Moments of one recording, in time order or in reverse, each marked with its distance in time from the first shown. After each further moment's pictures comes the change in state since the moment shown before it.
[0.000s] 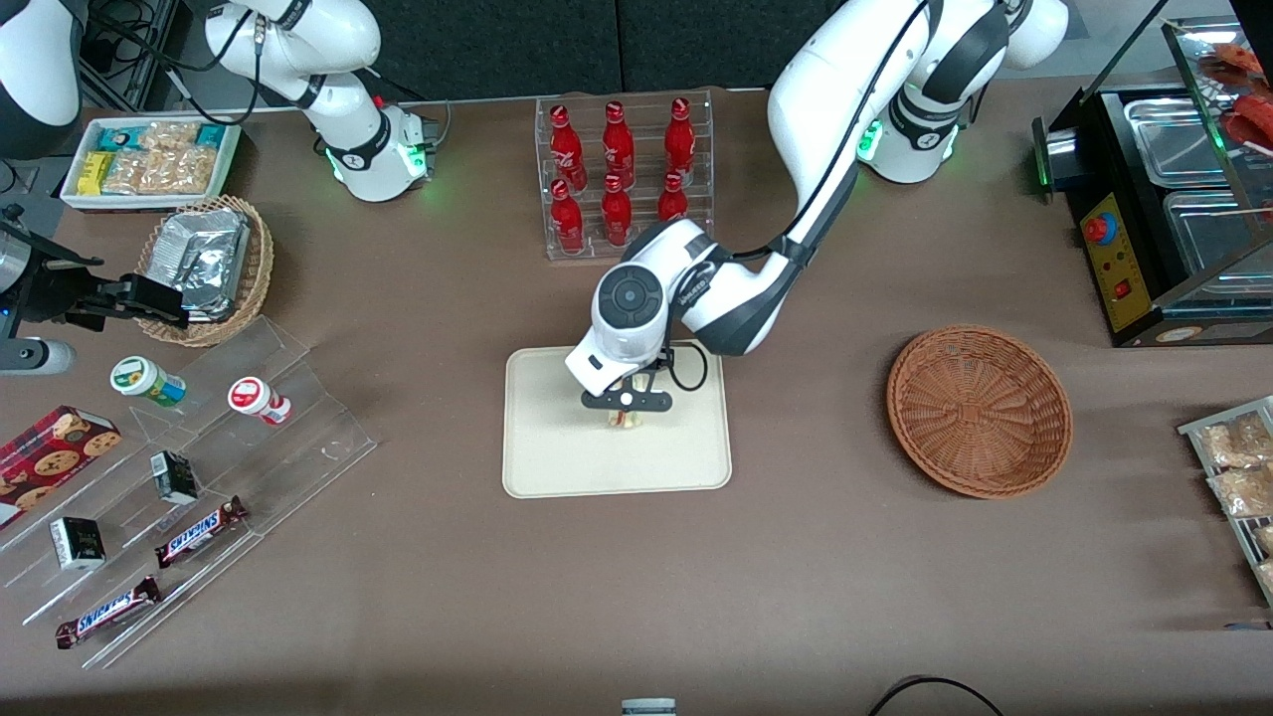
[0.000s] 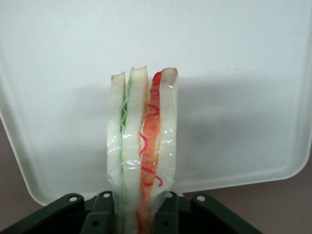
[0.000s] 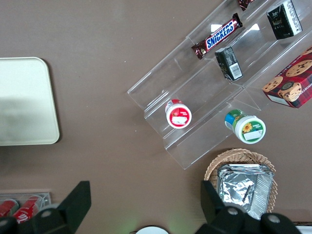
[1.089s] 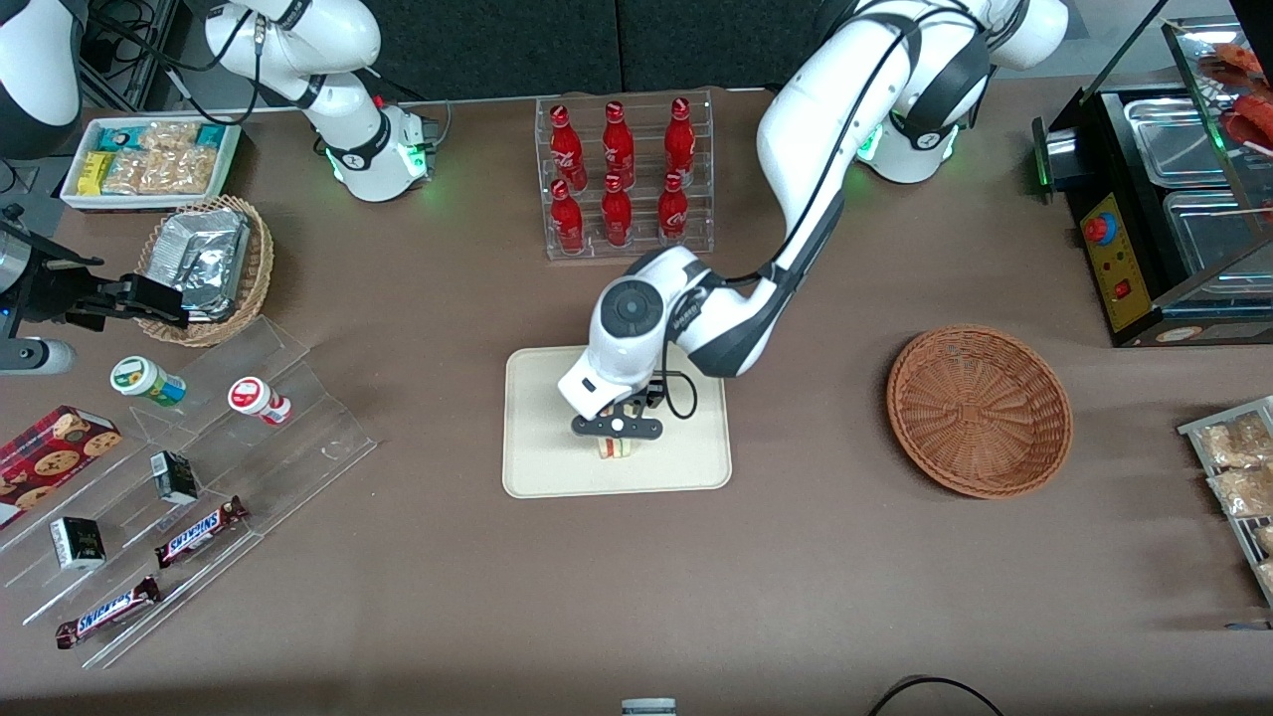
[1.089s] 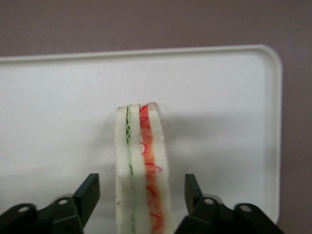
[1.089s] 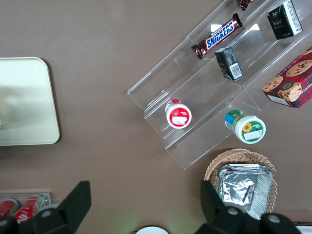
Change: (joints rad) arm -0.005 0.053 0.006 0.097 0.095 0.126 -0.079
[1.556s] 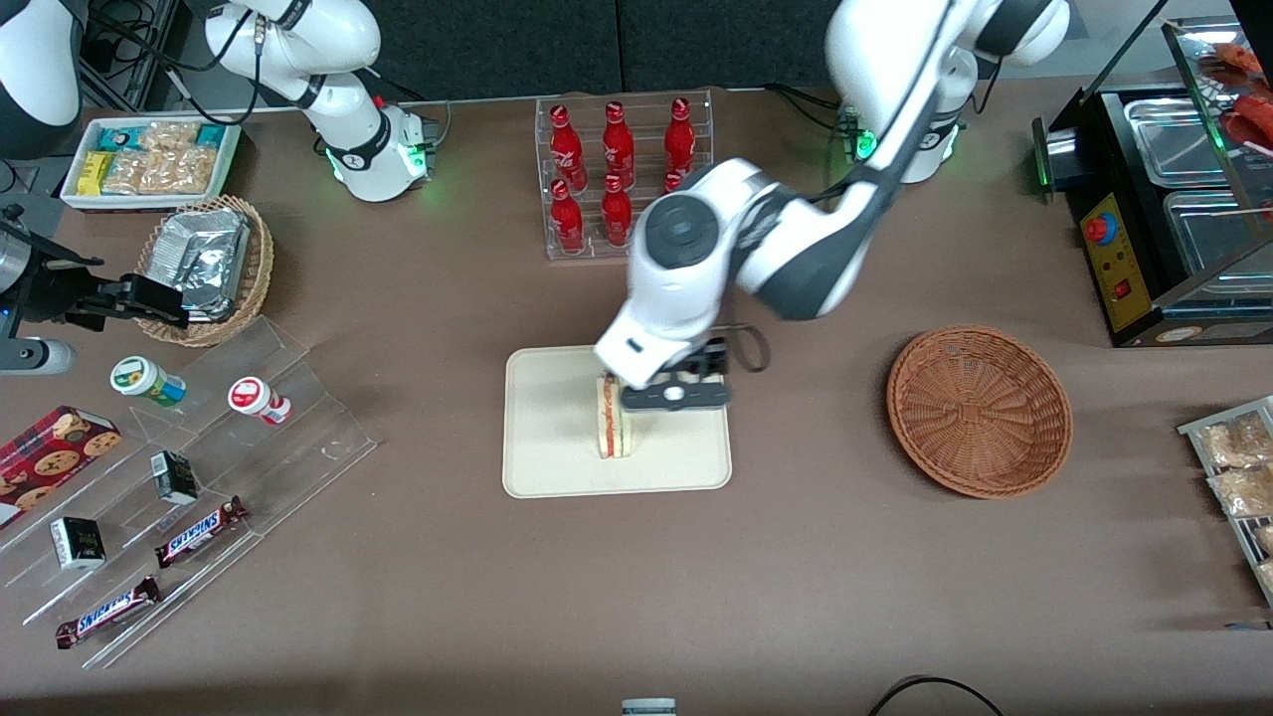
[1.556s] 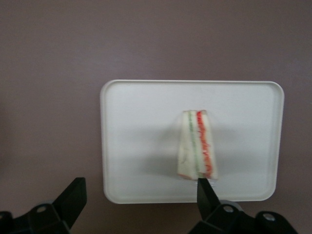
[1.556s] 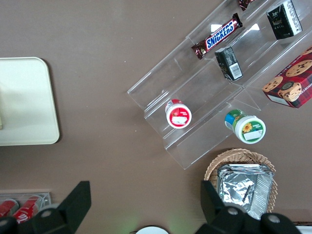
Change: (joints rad) arm 0.108 -0.332 0.016 -0.142 0.009 -0.254 -0.001
